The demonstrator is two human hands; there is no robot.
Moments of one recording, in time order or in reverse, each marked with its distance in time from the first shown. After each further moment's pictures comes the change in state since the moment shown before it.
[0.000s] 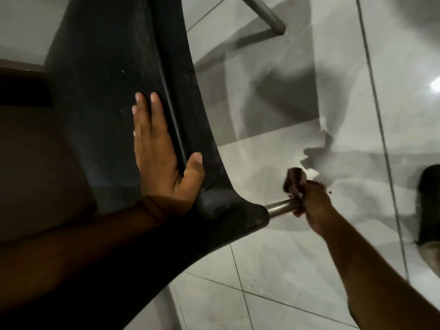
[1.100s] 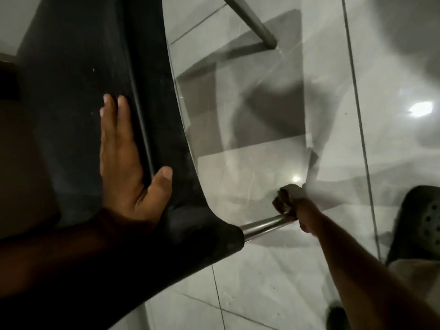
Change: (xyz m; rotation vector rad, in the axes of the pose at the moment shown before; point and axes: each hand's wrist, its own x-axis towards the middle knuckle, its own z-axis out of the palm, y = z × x) left_hand 0.005 0.004 0.006 -0.017 0.036 0.107; right_hand 0.073 0.006 -0.026 0.019 -0.082 0.126
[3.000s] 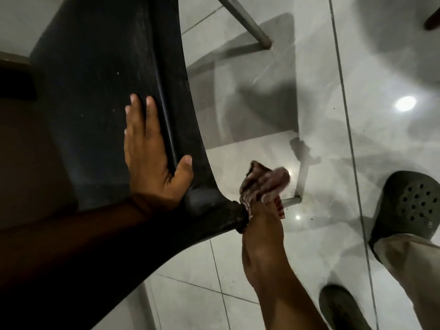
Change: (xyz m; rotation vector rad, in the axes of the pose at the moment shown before) left_hand -0.005 -0.002 -0.004 0.029 -0.018 -0.072; right_hand -0.182 0.011 0.110 0.596 0.062 -0.042
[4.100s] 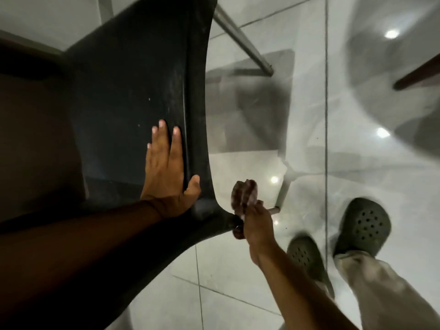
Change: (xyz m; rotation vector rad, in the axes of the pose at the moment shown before) left_hand 0.003 0.004 -0.018 0.177 -0.259 -0.084; right_hand -0.020 -0.061 0.011 -0.634 0.055 -0.002
